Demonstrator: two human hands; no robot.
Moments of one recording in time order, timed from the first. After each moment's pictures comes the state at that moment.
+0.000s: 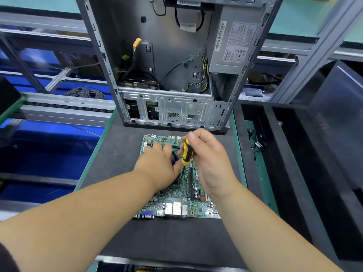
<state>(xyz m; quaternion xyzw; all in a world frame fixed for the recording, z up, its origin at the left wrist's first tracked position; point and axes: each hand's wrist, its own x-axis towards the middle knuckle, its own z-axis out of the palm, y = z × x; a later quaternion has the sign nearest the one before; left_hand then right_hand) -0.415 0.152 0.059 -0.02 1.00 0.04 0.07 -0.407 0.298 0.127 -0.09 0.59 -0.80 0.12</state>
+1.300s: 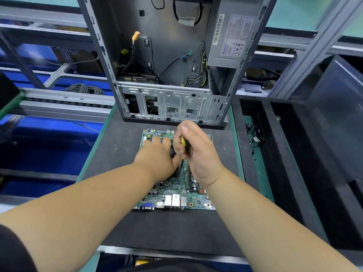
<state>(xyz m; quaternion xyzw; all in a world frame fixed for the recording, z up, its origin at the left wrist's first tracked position) -0.419 0.153 0.053 0.02 1.00 -0.02 0.04 -0.409 0.284 0.129 -0.16 0.57 -0.79 0.14</state>
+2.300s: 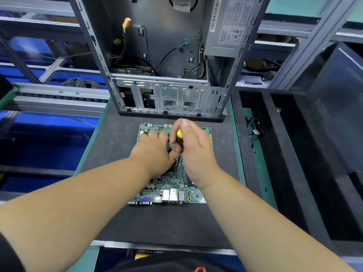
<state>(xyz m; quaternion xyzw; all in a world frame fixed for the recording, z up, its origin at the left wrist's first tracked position) -0.421 0.151 0.059 0.02 1.00 -0.01 0.08 -0.401 0.282 0.120 -0.17 0.61 -0.77 0.09</state>
